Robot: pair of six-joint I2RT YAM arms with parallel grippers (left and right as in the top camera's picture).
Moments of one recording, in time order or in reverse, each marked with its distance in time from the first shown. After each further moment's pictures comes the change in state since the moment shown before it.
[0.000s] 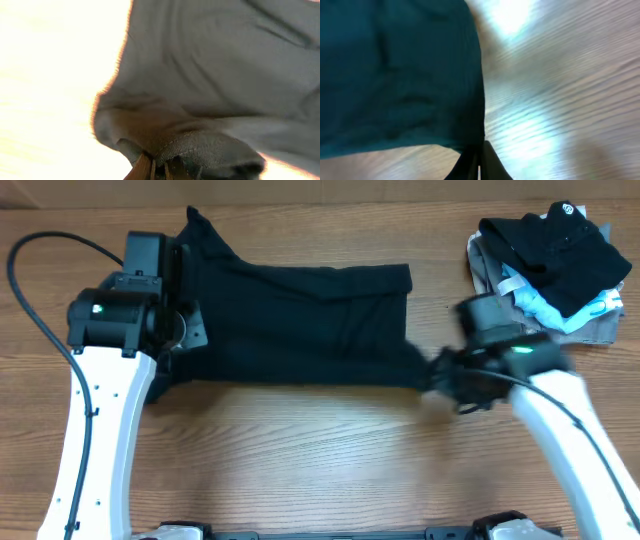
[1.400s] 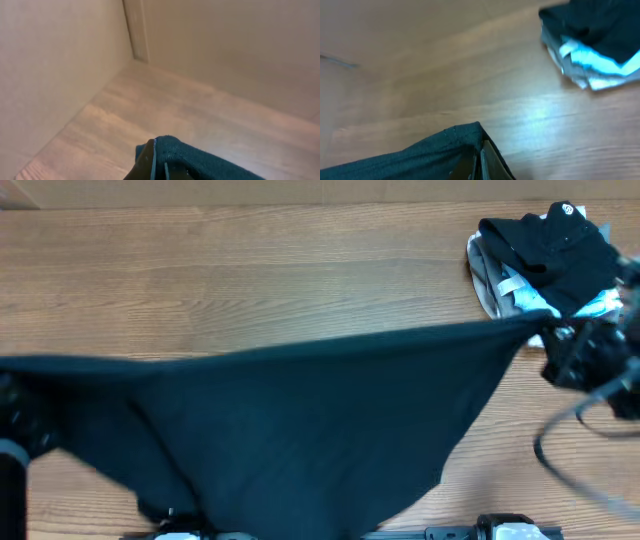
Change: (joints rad) left arm 0.085 -0.233 0.813 -0.359 -0.218 0.053; right arm -0.192 -0.024 0.953 -0.450 -0.125 -0.346
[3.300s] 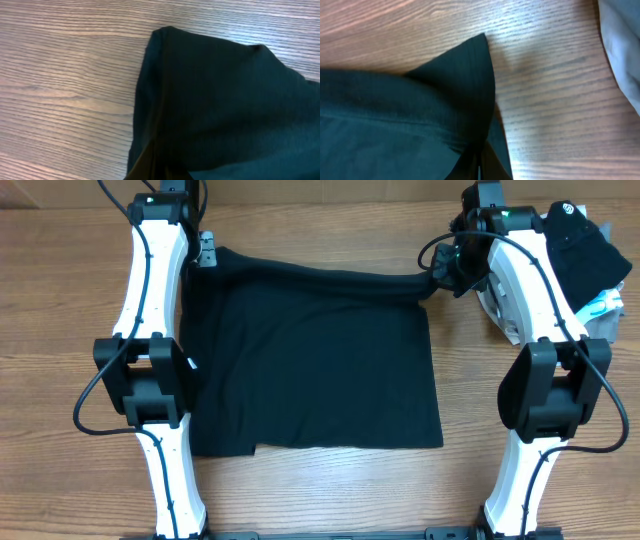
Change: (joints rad) left arm 0.012 1.125 -0.132 0.472 0.229 0.114; right arm 0.048 0.888 -0.132 0.473 0.065 -0.029
